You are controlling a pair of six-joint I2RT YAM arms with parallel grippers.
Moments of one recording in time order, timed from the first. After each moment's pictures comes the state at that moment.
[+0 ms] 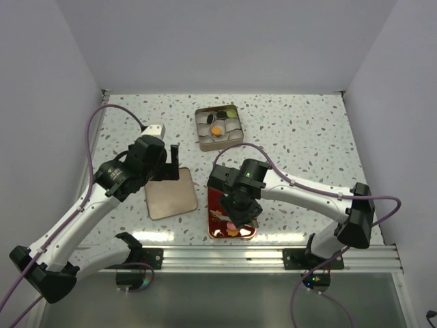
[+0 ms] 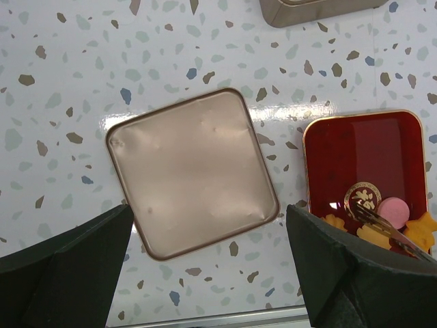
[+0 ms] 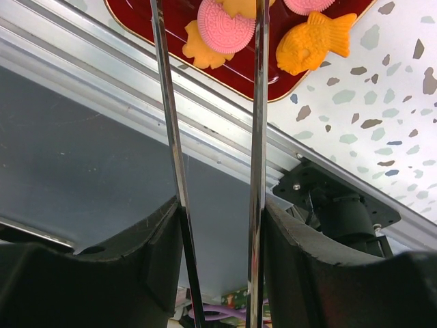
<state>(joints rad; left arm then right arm) -0.62 1.00 1.11 -0.92 -0.35 -0.47 1.16 1.56 1.44 -1.37 0.01 0.59</state>
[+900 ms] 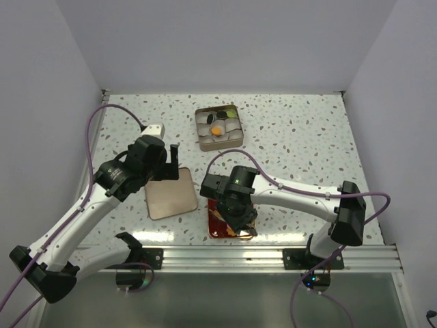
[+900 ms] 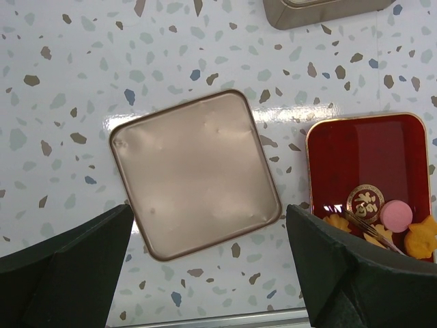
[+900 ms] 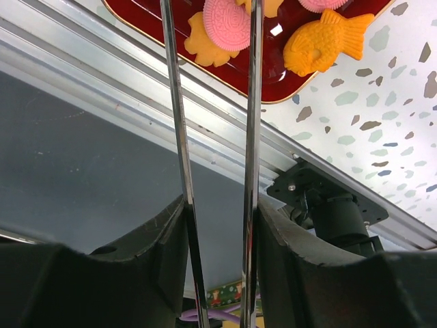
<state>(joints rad) -0.62 1.01 1.11 -0.92 -0.36 -0.47 1.22 1.62 1.44 -1.37 0.04 0.58</state>
